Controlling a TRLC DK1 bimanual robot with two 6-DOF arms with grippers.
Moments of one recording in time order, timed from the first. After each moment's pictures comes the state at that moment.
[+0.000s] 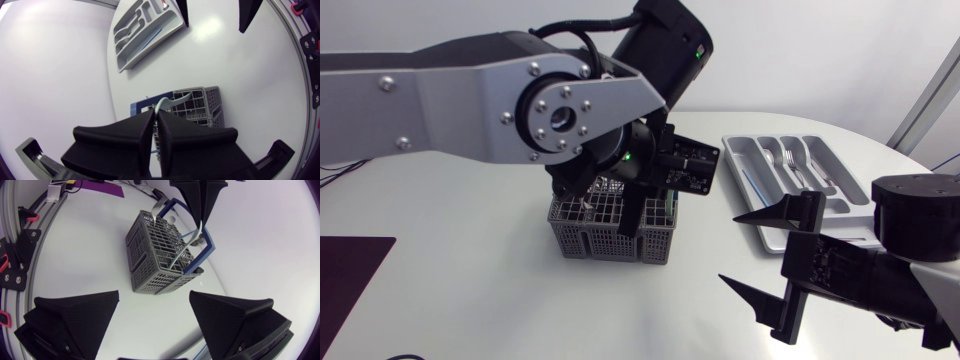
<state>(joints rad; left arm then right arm) -0.91 1.68 1.43 -0.57 -0.25 1.17 0.43 0.79 0.42 -0.21 -0.31 -0.86</state>
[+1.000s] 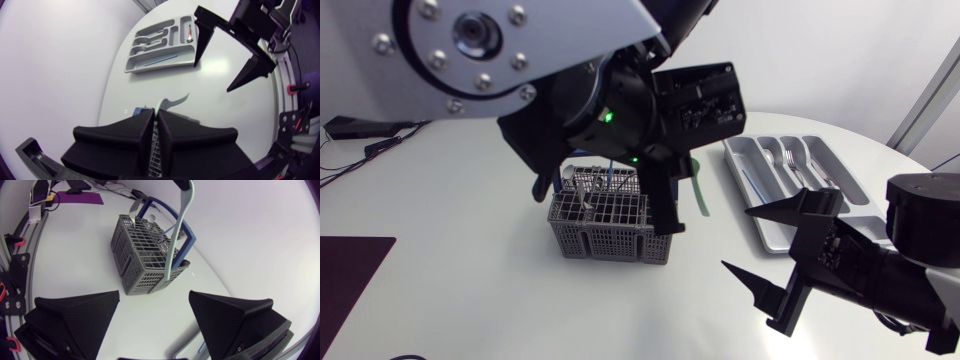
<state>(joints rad) -0.98 1.61 1.53 -0.69 -0.21 0.65 0.45 0.74 0.42 -0.19 -0.21 -0.66</state>
